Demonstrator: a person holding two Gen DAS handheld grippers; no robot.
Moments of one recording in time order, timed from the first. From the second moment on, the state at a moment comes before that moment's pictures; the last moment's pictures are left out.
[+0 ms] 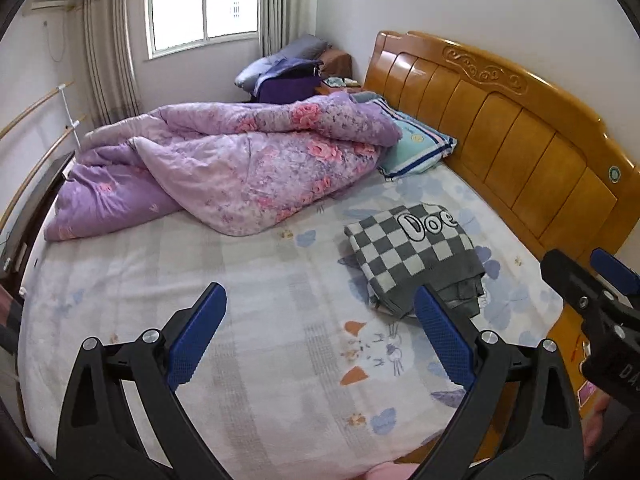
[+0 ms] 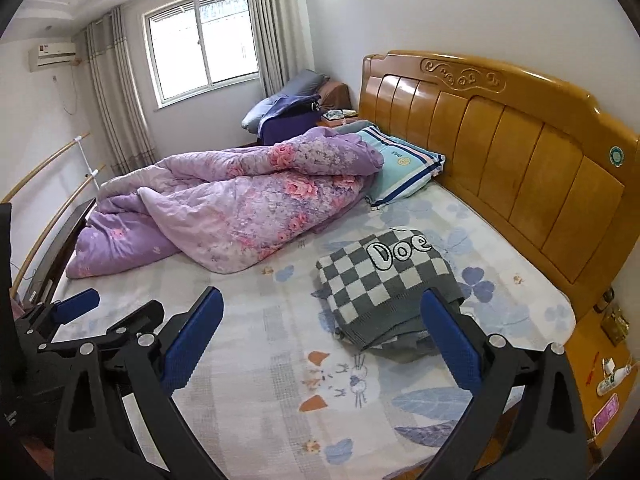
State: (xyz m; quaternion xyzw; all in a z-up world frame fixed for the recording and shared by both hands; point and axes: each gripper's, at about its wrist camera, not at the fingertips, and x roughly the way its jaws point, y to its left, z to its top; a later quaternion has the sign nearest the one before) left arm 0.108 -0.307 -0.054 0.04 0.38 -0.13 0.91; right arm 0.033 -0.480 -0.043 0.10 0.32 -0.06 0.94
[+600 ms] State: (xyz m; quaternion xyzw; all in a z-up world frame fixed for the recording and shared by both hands) left arm 0.123 -0.327 -0.065 0.05 0.39 -0.15 0.91; right arm 0.052 -0.495 -0.058 0.11 0.36 -0.07 0.92
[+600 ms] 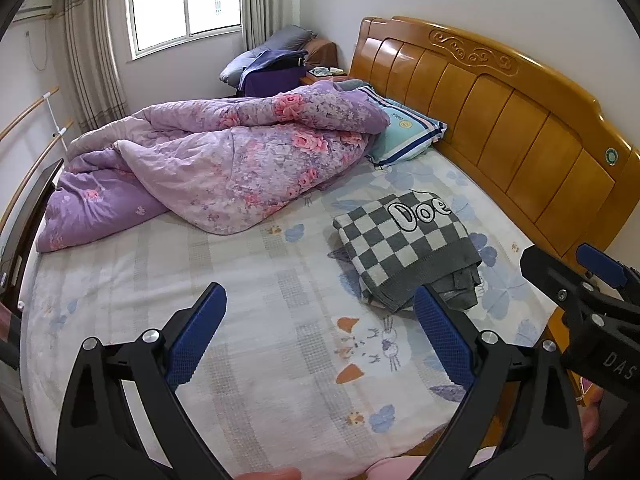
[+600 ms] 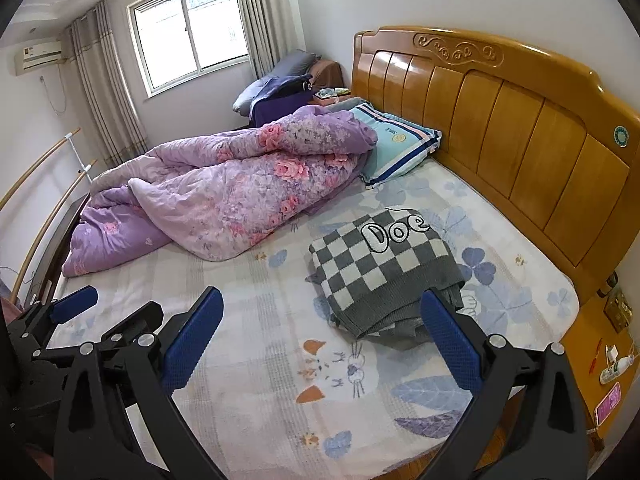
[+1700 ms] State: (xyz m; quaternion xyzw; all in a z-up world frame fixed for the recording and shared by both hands) left arm 0.129 -0.322 -0.069 0.04 0.40 -0.15 0.90; right arm 0.065 -0.499 -0.063 0.10 0.37 -0.07 0.92
